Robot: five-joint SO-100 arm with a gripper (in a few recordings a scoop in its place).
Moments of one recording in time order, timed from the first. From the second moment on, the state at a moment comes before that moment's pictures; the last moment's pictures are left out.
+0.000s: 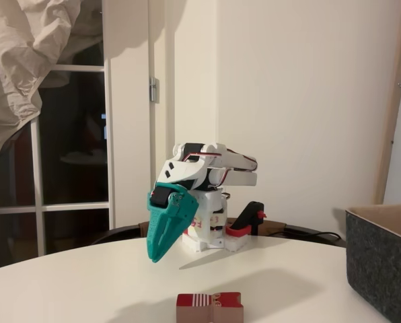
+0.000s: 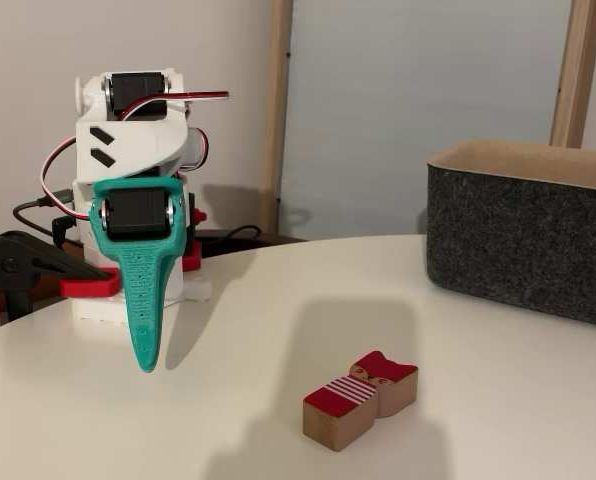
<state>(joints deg) 45.4 191.8 178.1 66.9 85.3</state>
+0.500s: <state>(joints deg) 44.2 191.8 177.3 66.9 86.0</state>
